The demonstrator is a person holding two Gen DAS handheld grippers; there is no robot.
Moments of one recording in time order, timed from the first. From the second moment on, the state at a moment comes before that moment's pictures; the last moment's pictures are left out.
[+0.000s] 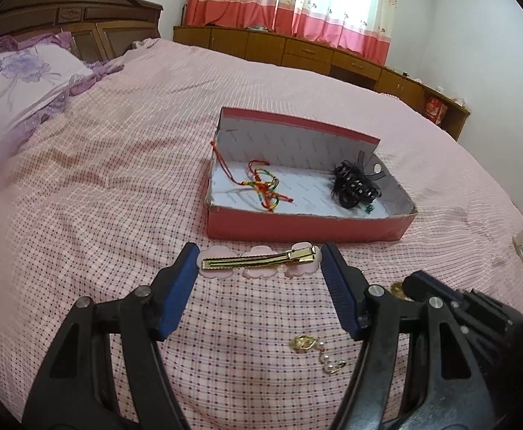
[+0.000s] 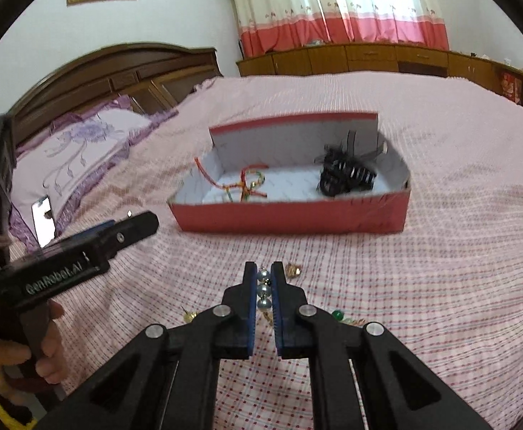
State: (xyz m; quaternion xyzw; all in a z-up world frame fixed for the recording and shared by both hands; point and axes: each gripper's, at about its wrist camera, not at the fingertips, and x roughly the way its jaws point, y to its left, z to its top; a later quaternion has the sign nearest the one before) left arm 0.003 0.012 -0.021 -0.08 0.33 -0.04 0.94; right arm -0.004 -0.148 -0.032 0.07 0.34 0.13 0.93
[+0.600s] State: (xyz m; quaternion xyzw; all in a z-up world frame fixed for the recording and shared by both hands) left arm 0.007 0.001 0.015 -0.08 0.29 -0.06 0.95; right arm -0.007 -0.162 0.015 0.08 0.27 0.14 0.95
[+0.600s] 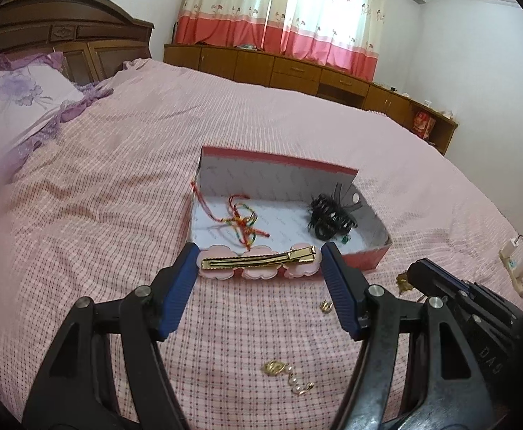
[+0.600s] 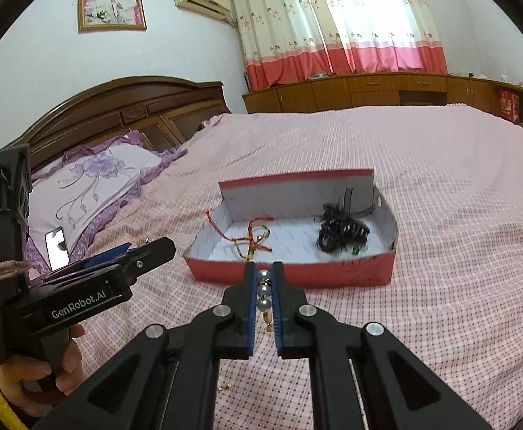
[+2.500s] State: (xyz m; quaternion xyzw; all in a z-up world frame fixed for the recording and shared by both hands) left arm 0.157 0.006 -0.027 -0.05 0.26 -0.01 0.96; right arm 0.185 -0.219 -0.031 0.07 0.27 0.02 0.96
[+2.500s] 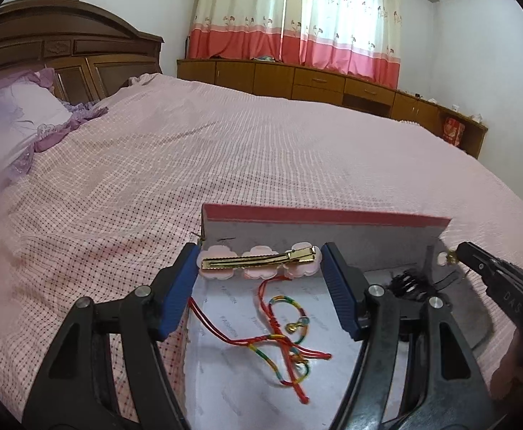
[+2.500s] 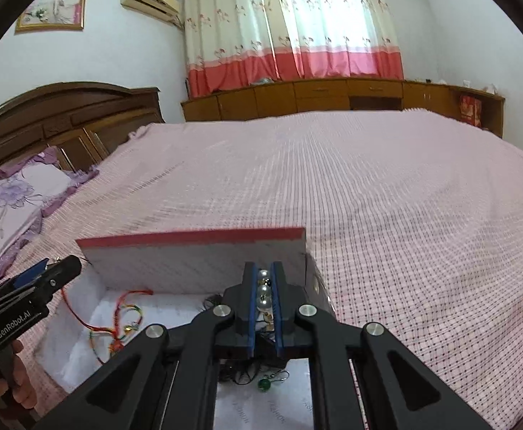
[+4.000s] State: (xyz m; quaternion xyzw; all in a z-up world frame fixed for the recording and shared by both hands) left arm 0.120 0.000 0.010 -0.04 0.29 -0.02 0.96; right arm 0.146 -0.230 0.011 0.10 0.27 0.03 0.96
